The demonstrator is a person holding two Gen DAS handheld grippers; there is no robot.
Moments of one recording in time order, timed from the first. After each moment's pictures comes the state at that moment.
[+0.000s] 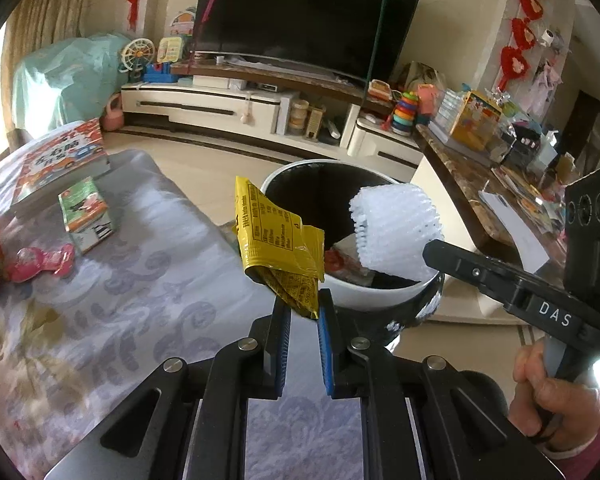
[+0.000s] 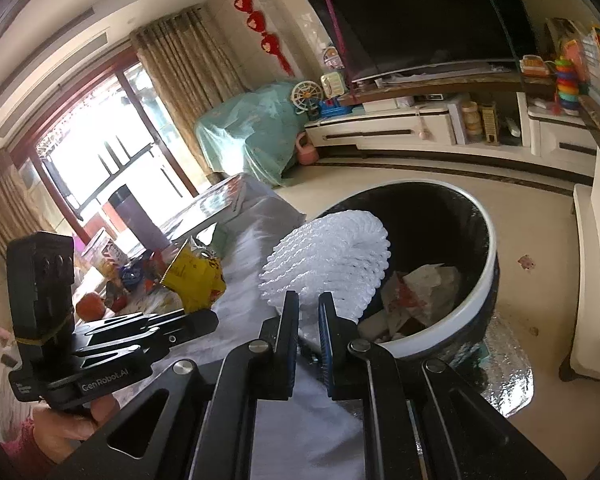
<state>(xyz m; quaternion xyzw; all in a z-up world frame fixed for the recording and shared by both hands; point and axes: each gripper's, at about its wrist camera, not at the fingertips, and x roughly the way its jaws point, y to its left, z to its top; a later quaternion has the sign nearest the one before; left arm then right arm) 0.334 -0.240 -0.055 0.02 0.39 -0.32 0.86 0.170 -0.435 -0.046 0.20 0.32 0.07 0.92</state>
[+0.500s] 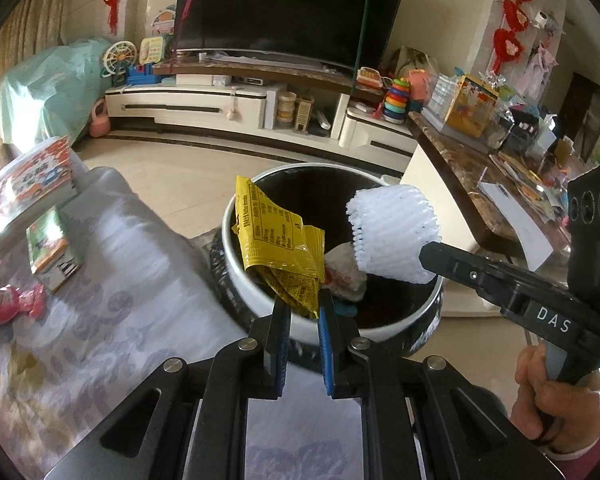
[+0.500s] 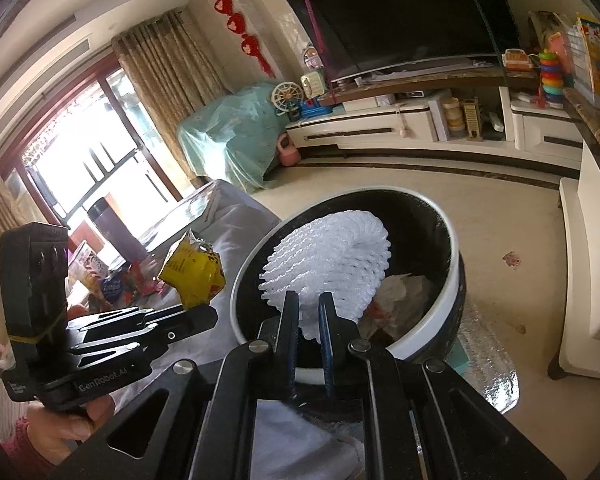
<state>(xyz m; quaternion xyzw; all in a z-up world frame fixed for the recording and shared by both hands) 0.362 -0.289 -0.053 0.04 0.40 -0.33 0.85 0.183 -0.462 -0.047 0.21 0.33 0.04 0.92</state>
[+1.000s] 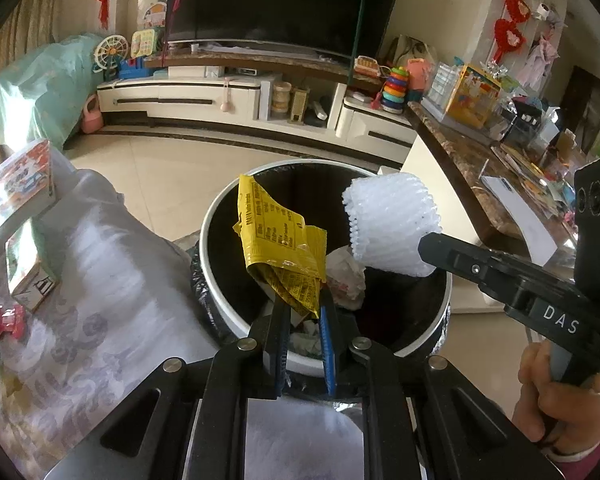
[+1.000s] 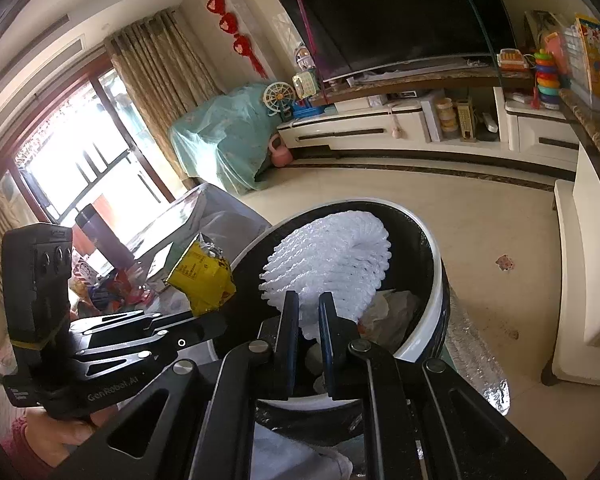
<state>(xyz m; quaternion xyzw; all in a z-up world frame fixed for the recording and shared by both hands) 0.384 -0.308 -0.061 0.05 0.42 -0.34 0.84 0.194 -0.476 -0.048 0.21 0.33 0.03 0.92</state>
